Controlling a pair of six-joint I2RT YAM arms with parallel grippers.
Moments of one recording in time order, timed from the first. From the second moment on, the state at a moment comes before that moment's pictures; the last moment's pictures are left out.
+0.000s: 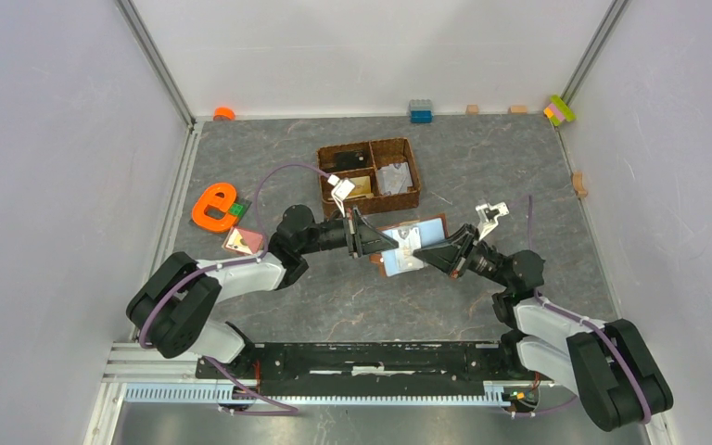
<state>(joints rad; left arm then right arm) -0.69 1.45 0.57 0.95 0.69 -0.91 0.30 1.06 0.10 1.27 -0.85 0.98</state>
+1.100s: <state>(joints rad) -0.68 1.42 0.58 0.88 0.68 -0.89 0.27 1.01 0.10 1.25 -0.85 0.96</state>
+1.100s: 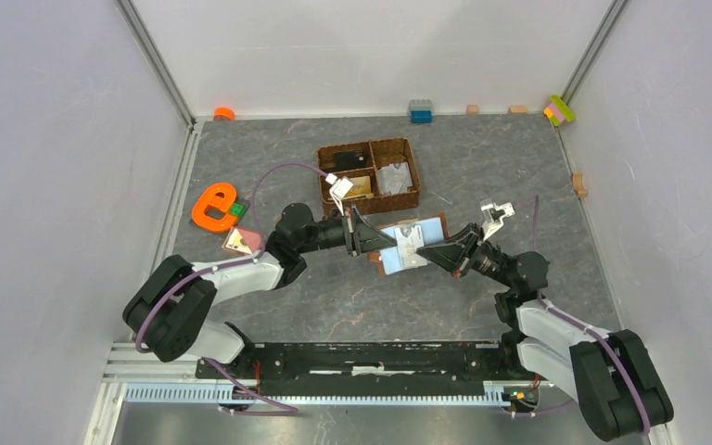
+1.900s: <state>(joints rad) -0.66 1.08 0.57 0.38 0.16 -0.72 0.15 0.83 0.24 0.53 -0.53 0.58</state>
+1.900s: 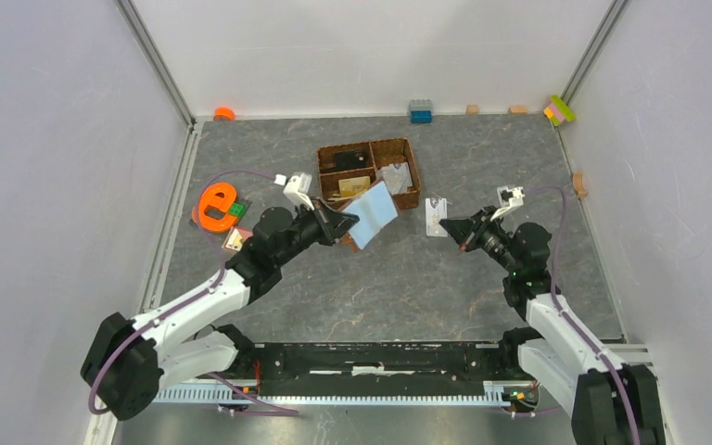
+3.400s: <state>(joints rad) -0.66 0.86 0.45 0.23 -0.25 -0.71 0.38 1.99 1.34 0.11 -0.25 0.47</state>
